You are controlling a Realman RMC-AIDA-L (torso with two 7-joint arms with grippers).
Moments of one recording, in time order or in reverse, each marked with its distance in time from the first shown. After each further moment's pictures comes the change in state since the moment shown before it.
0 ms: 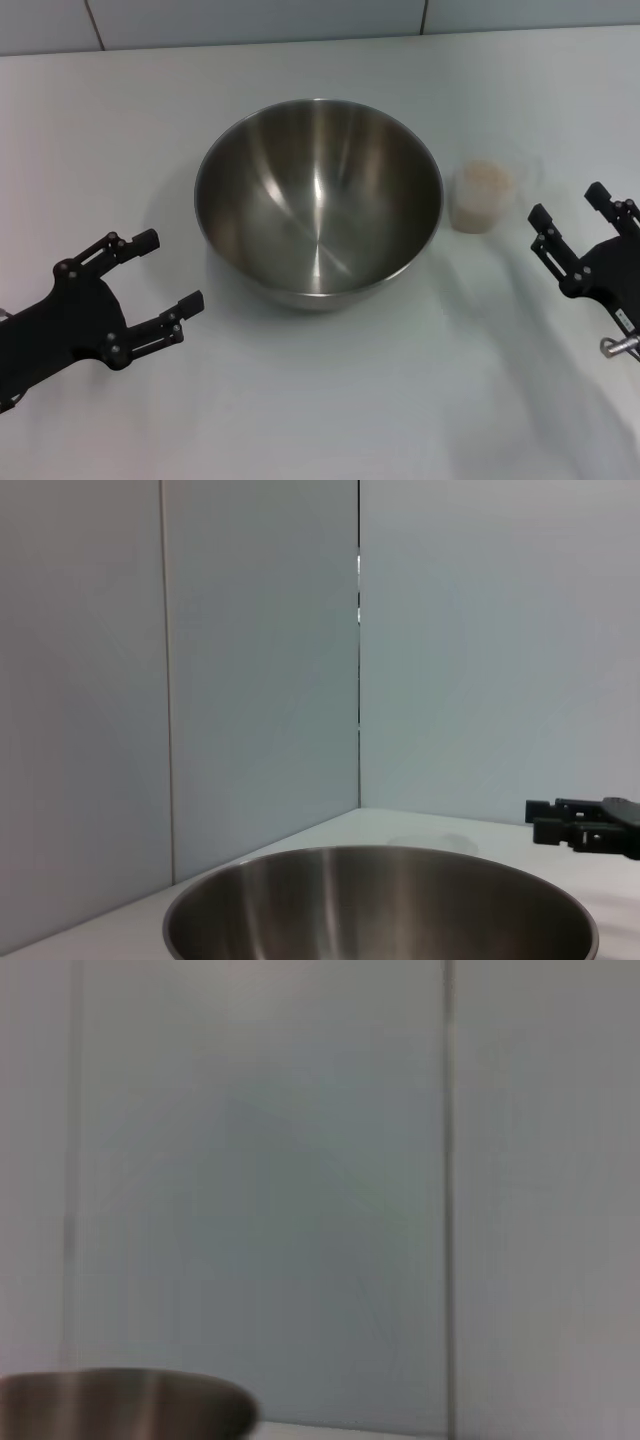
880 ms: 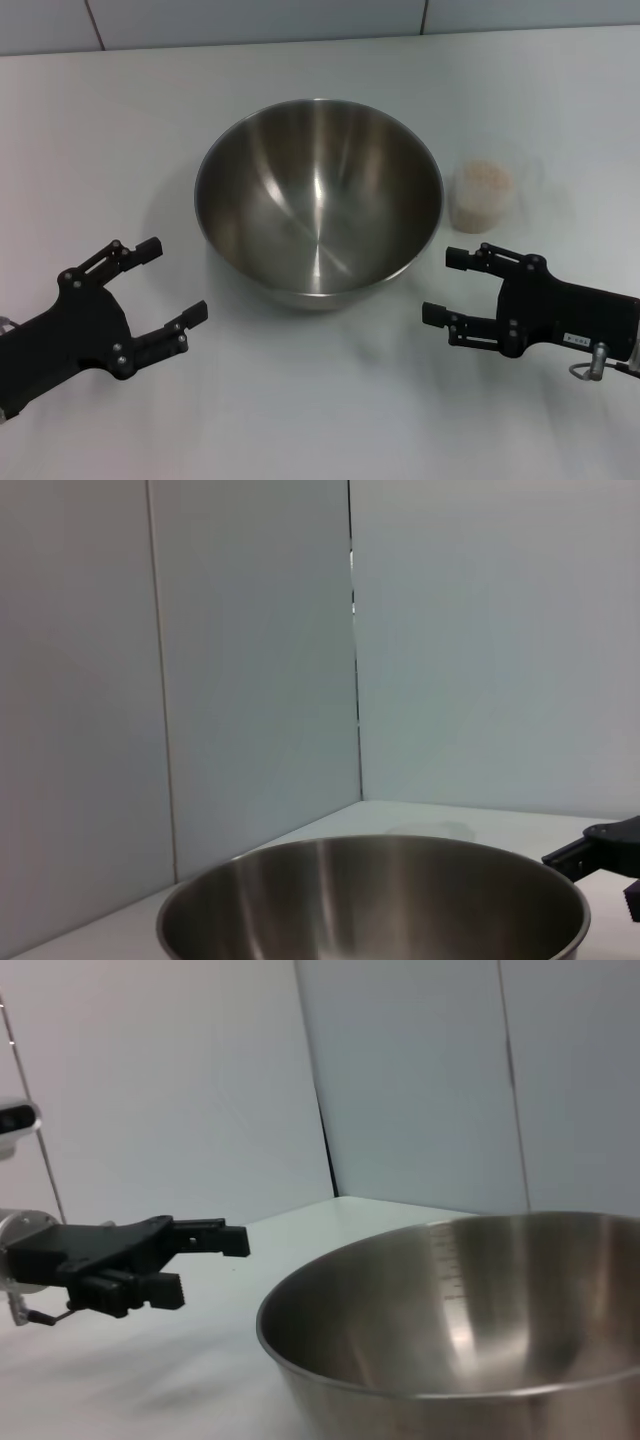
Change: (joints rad) left arm 0.014 -0.010 0.002 -0.010 0.000 -0.007 0.068; right arm 0.162 -0.009 -0.493 -0.523 -0.302 -0.096 0.789
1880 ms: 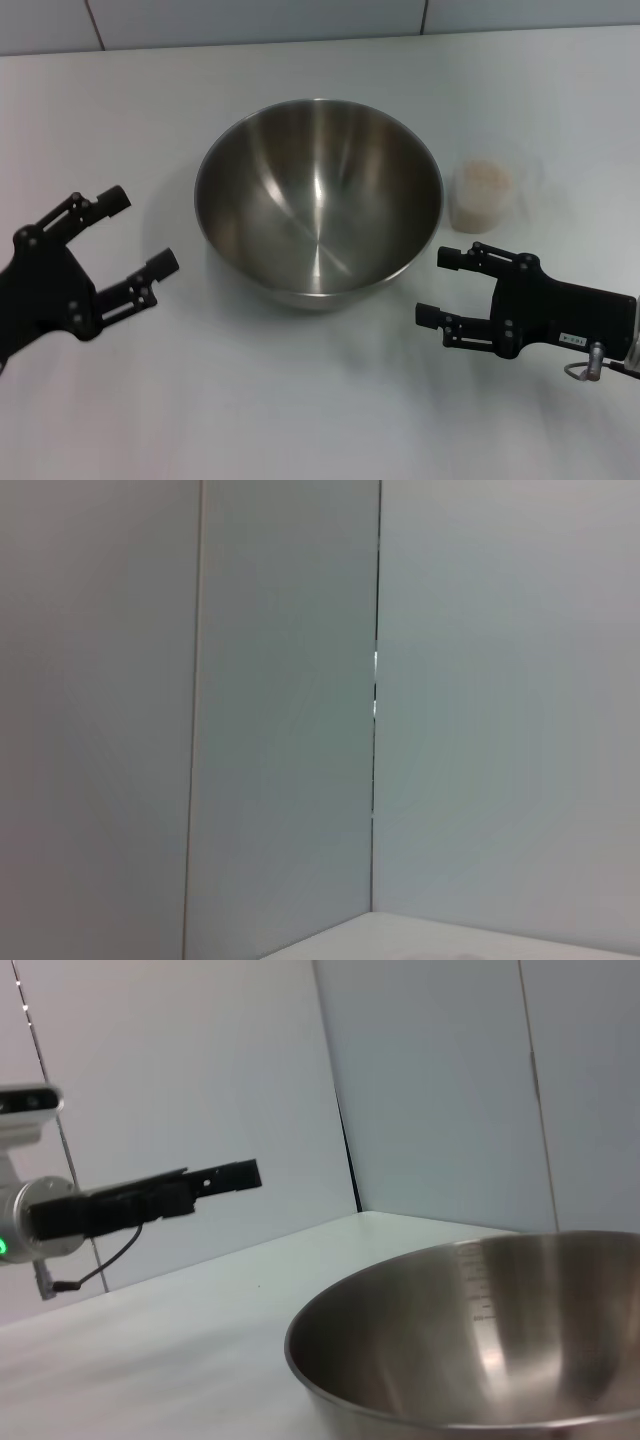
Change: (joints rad) left arm -0.003 -0.001 -0.105 0.066 -0.011 0.136 -0.155; right arm 0.013 -0.003 -0.003 0.014 0.000 -0.028 0.003
